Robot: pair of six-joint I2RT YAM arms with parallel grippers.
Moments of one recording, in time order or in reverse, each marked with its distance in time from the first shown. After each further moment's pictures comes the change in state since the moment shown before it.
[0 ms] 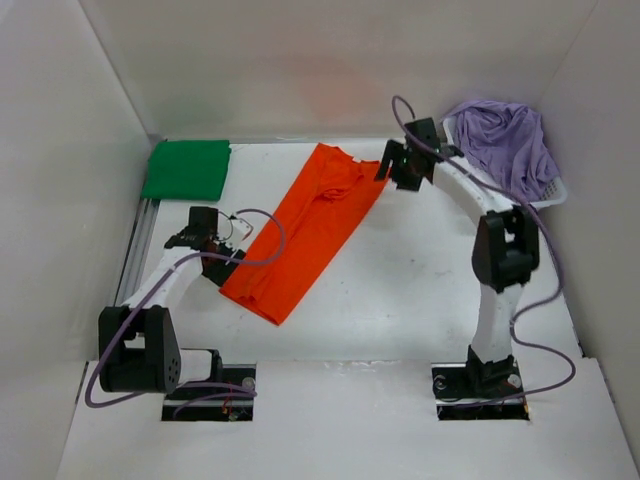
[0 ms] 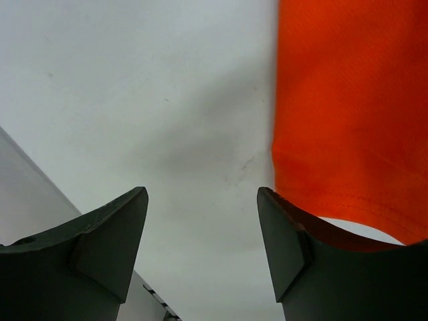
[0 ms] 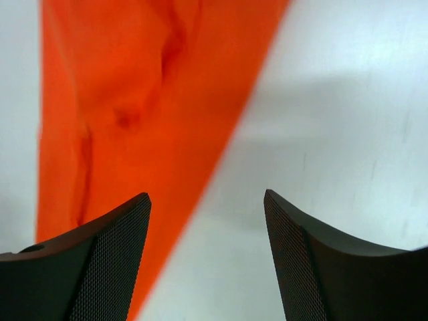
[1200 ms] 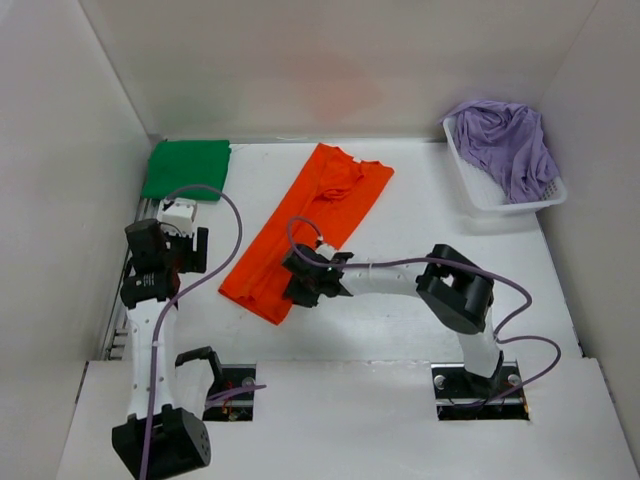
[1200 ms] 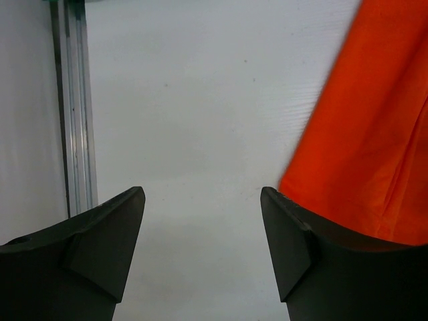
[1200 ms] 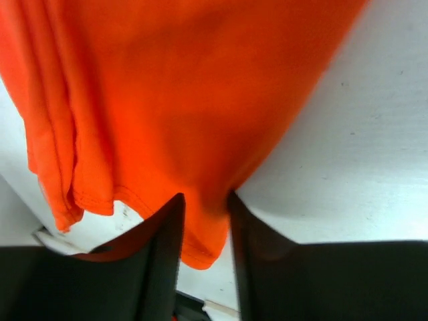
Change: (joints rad) left arm 0.312 -0.475 -0.042 0.037 0.272 -0.285; right arm 0.836 -0.136 -0.570 0.221 0.234 0.873
